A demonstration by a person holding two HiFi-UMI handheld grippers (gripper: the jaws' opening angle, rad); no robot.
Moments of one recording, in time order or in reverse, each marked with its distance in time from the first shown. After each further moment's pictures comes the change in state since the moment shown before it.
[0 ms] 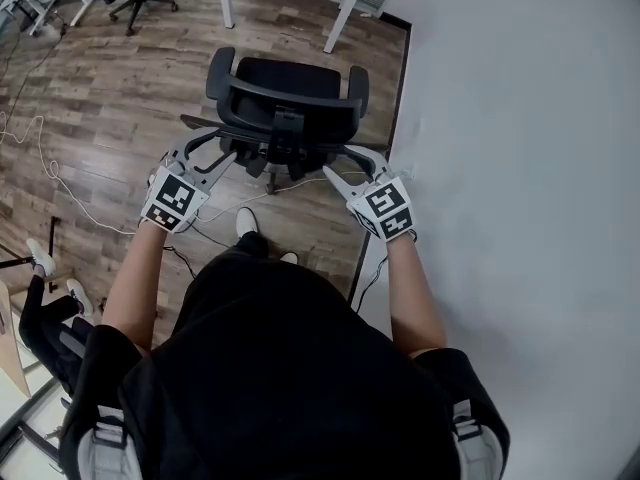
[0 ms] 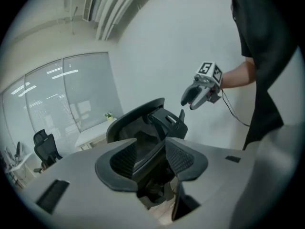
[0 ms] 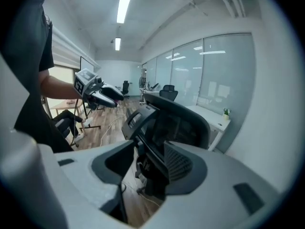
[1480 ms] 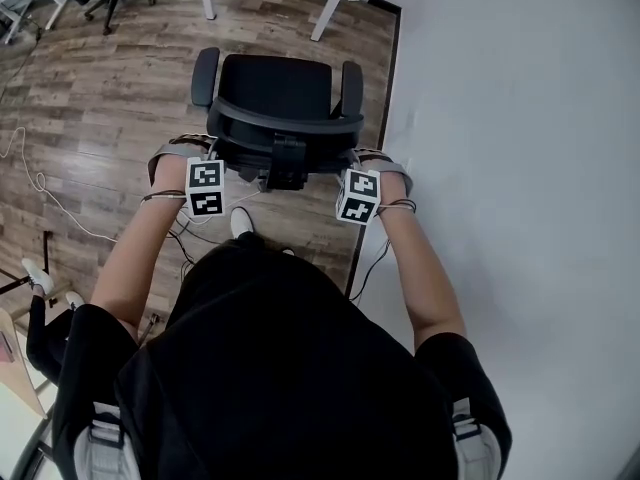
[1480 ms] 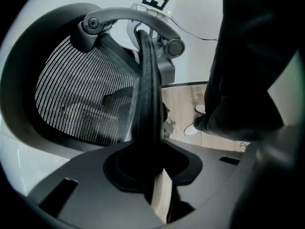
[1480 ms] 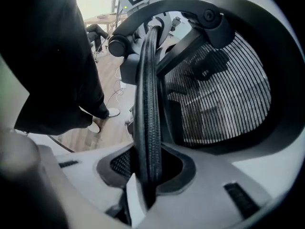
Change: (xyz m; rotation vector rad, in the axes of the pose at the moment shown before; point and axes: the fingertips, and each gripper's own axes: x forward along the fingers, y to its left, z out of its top) left arm 0.095 0.015 -0.135 0.665 0.677 -0.393; right arm 0.091 -0.054 -0.113 -0.701 0.721 0.134
